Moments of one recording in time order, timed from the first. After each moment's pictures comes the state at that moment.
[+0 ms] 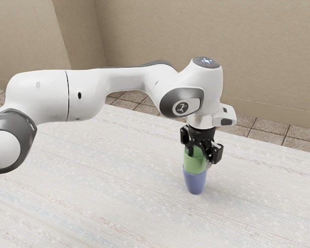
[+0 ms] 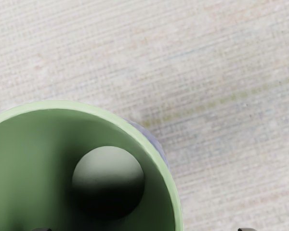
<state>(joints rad) -0.07 0.66 -0.58 -1.33 0.43 1.84 -0.39</state>
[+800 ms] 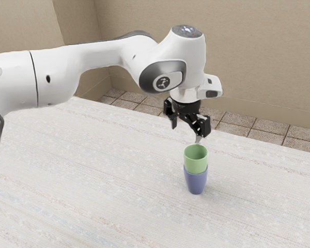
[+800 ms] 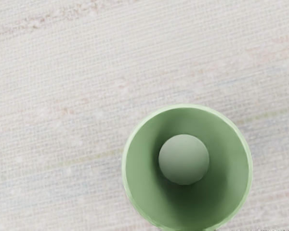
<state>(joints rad) -0.03 0.44 -0.53 -1.43 0.38 1.83 -0.38</state>
